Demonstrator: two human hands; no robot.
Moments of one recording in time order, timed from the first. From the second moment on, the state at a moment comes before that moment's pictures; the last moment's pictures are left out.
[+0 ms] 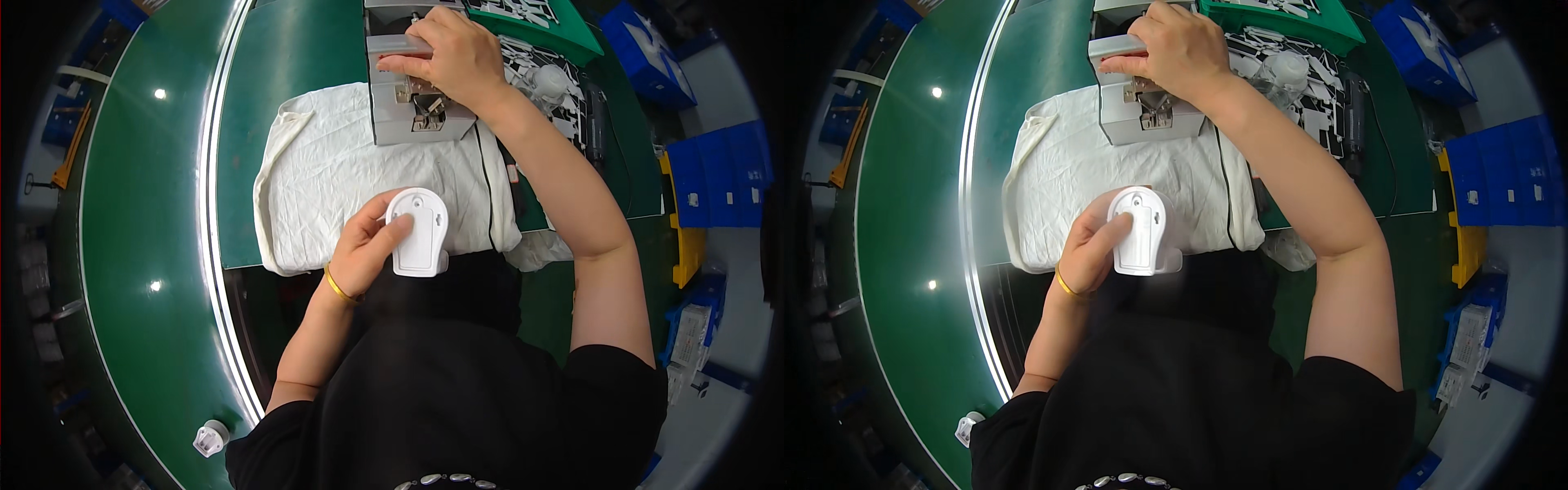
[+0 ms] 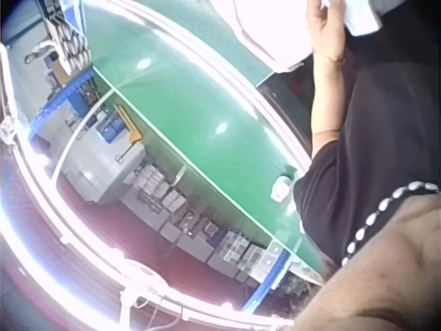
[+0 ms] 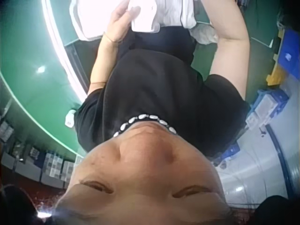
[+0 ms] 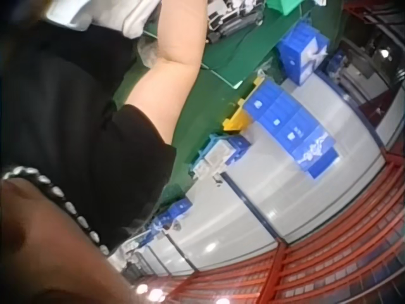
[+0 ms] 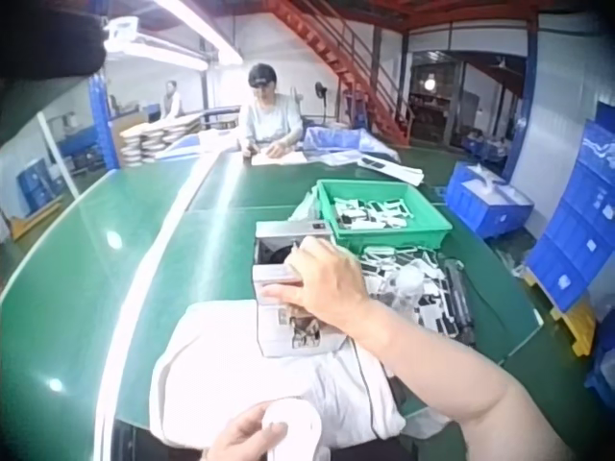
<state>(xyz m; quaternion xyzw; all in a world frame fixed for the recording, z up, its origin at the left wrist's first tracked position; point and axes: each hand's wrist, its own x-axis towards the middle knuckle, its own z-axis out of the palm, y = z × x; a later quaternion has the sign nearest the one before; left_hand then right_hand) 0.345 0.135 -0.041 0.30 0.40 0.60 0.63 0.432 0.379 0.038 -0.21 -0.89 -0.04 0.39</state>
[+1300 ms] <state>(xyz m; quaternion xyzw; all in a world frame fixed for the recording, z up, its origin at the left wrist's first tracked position) 0.378 0.139 -0.072 0.70 0.53 0.46 0.12 0.572 0.369 0.081 -0.06 -0.59 0.59 0.55</state>
